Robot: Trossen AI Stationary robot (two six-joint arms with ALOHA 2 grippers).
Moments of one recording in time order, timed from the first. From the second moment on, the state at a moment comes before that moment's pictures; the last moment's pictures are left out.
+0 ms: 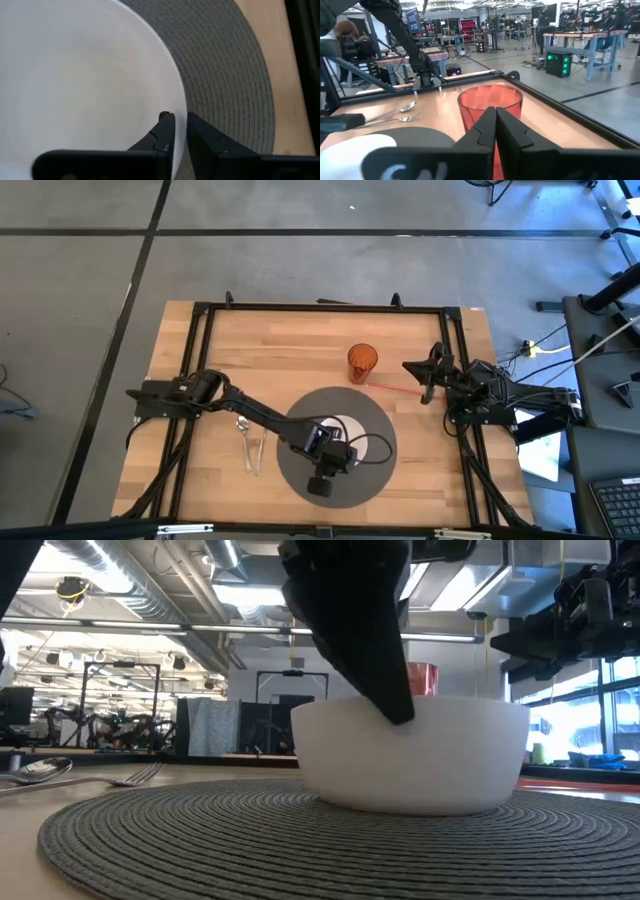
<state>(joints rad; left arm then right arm) -0.37 2.21 1.81 -0.73 0.03 -0.21 -0.12 0.04 0.01 0.05 0.19 0.08</state>
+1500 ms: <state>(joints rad) -0.60 1.28 0.85 -0.67 -0.49 -1.14 -0.12 0.04 0.01 0.04 0.12 0.11</state>
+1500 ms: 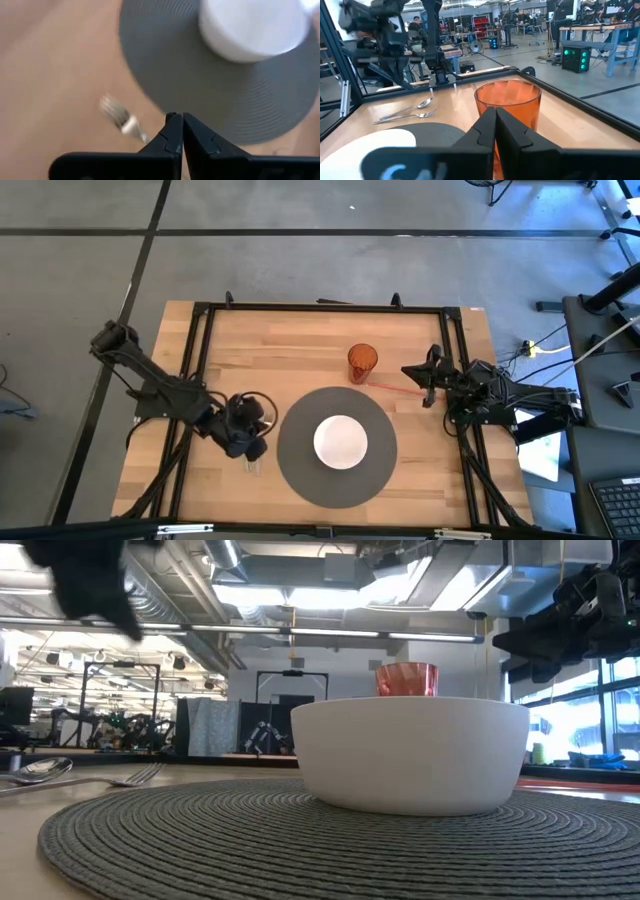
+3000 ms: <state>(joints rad) -0.67 1.37 0.79 -0.78 -0.27 -2.03 -0.12 0.04 0.01 0.08 0.19 -0.03</state>
